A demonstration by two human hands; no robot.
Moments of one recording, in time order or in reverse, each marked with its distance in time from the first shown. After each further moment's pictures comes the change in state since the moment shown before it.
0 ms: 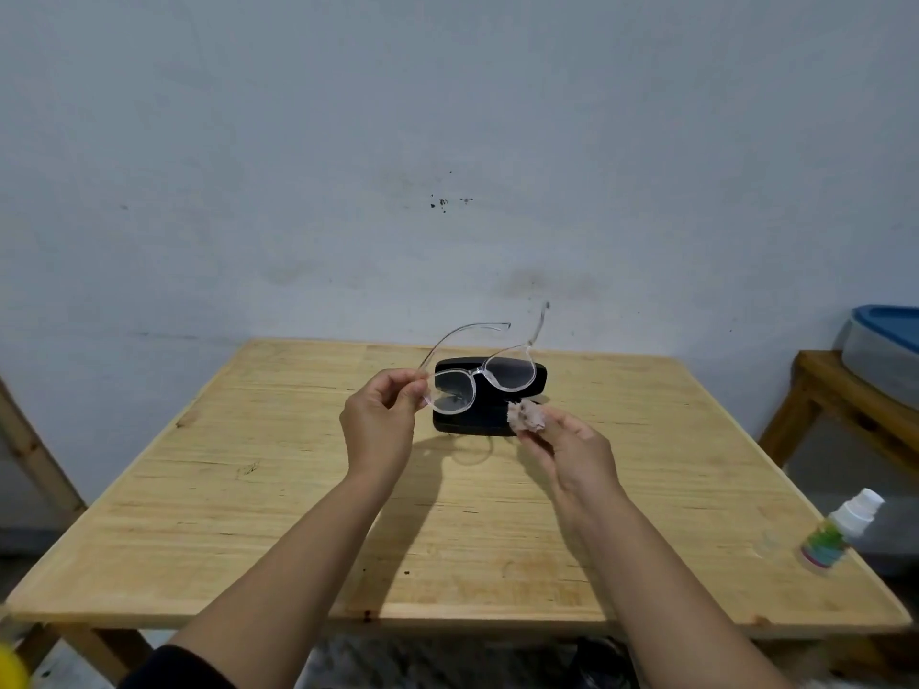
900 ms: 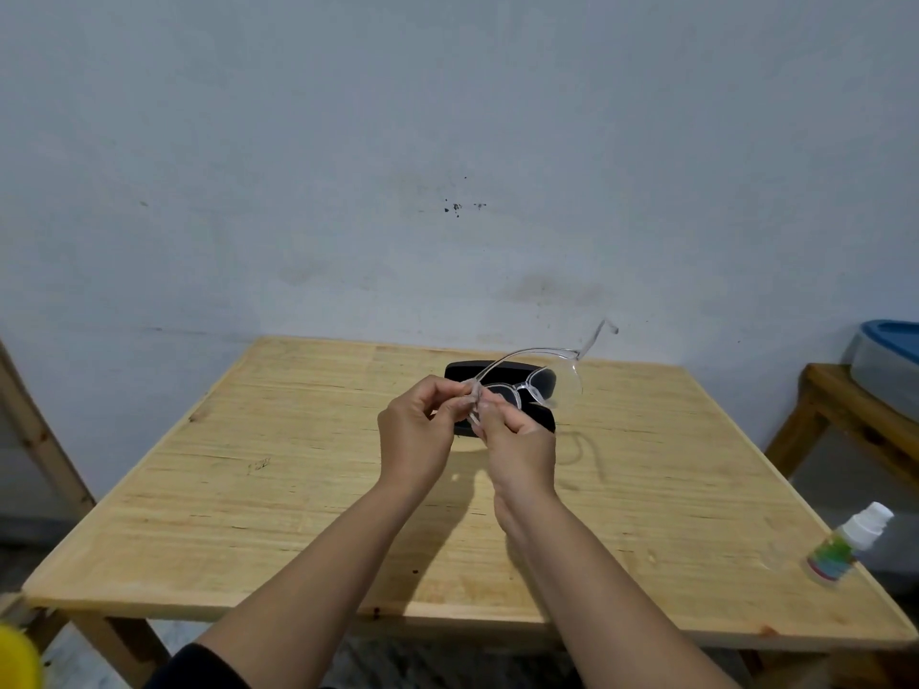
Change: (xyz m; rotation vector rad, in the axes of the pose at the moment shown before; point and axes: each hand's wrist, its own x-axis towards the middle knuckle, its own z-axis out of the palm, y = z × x) left_hand -0.015 0.001 0.011 0.071 -0.141 0.098; right_hand -0.024 0.020 0.060 -0.051 -0.055 -0.167
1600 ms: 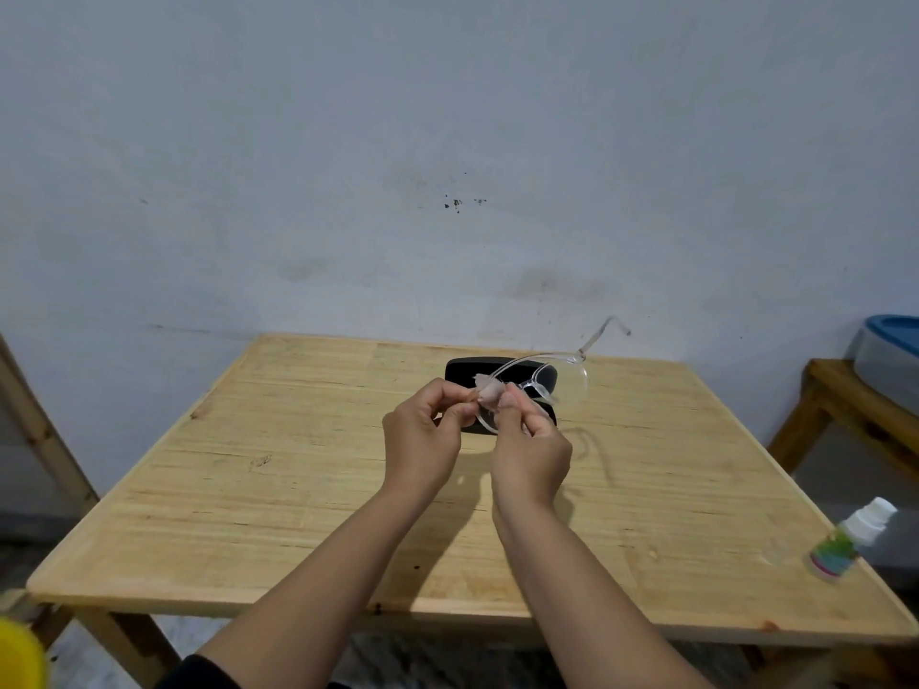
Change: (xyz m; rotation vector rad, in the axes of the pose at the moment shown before) left_hand -0.009 0.001 0.001 0.106 -0.016 0.041; right_hand 0.004 0.011 0.000 -0.156 0.310 -0.184
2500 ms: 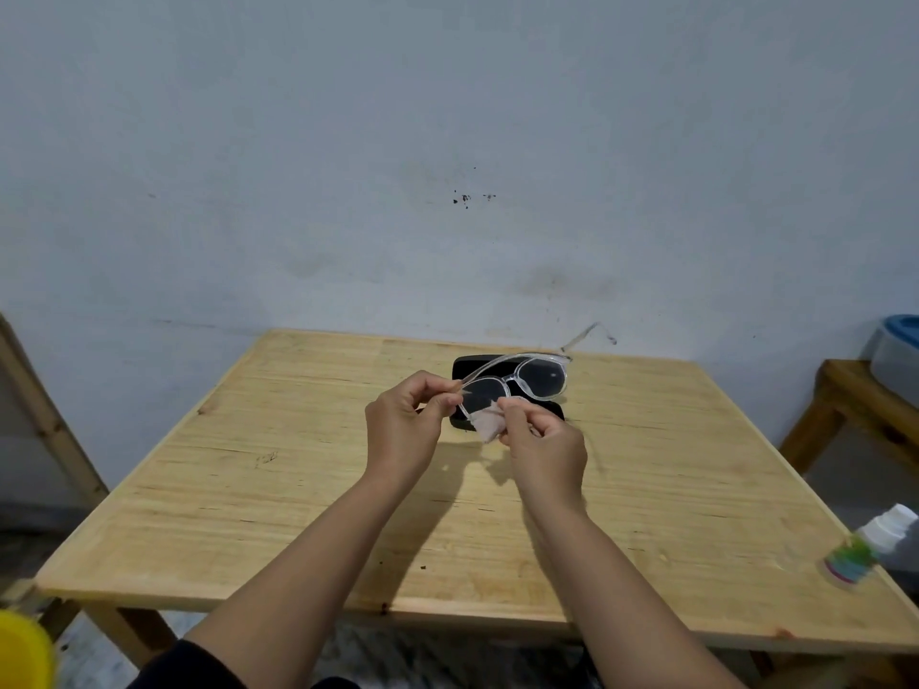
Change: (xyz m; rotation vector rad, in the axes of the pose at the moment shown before) left_hand 0.014 -0.007 -0.018 0.017 0.029 -0.029; right_hand 0.013 0.005 -0.015 -0.129 -0.208 -0.055
